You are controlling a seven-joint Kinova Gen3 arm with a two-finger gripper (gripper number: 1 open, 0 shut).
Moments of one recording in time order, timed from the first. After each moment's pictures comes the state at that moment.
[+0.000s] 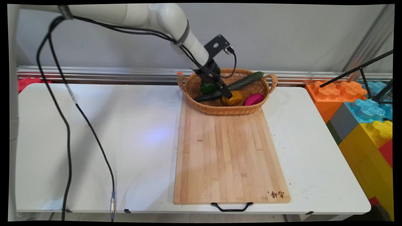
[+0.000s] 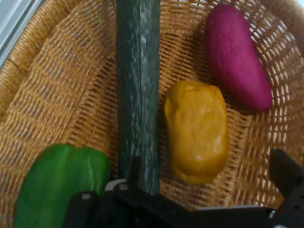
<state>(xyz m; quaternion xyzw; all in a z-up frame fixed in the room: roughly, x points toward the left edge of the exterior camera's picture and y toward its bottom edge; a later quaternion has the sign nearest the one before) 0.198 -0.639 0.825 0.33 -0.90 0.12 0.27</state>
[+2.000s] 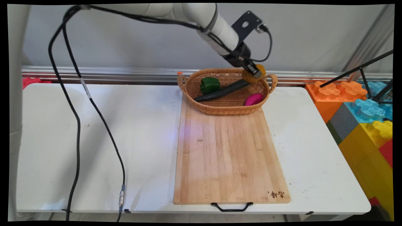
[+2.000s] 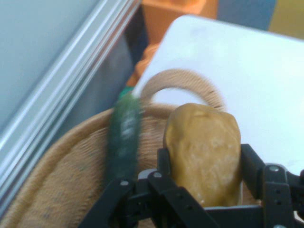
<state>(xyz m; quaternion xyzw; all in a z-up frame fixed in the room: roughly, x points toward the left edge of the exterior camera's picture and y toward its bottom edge) 0.114 -0.631 0.895 0.33 -0.87 0.18 0.33</state>
